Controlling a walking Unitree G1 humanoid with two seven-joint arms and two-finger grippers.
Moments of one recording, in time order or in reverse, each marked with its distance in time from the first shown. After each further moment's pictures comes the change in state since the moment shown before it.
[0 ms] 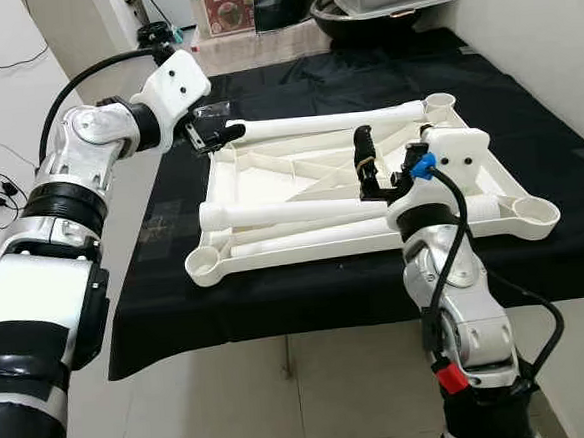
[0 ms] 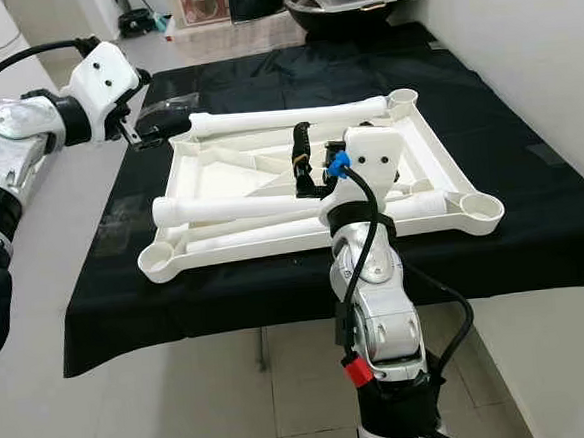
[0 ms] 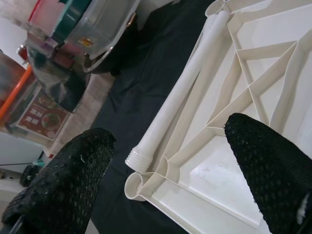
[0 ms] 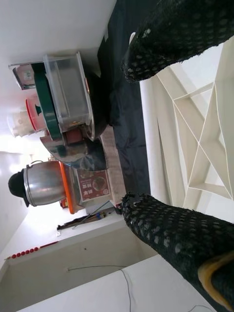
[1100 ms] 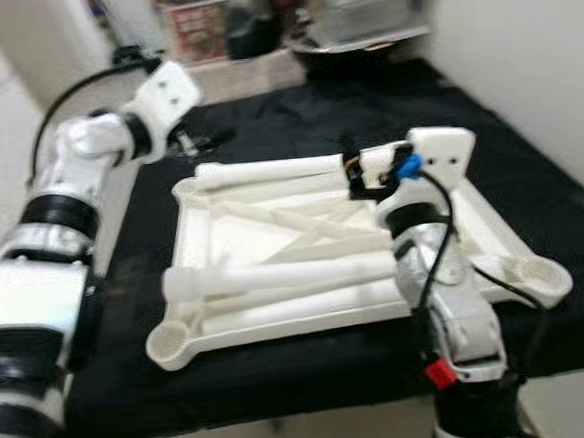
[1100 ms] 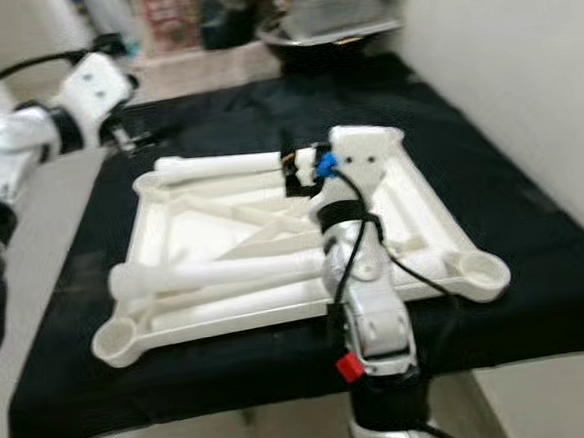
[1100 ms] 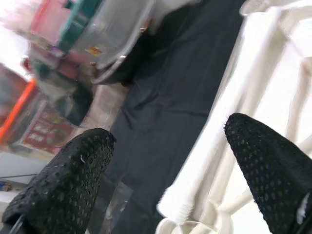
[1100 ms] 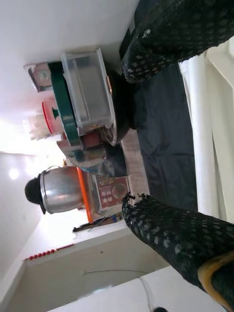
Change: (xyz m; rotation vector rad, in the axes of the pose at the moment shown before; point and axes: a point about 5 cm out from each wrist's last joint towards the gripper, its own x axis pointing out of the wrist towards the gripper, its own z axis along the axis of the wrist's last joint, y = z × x) left arm -0.006 -0.007 -0.017 -0.016 0.054 -0.036; right arm 0.004 0.002 -0.001 -0.006 -0.024 0.014
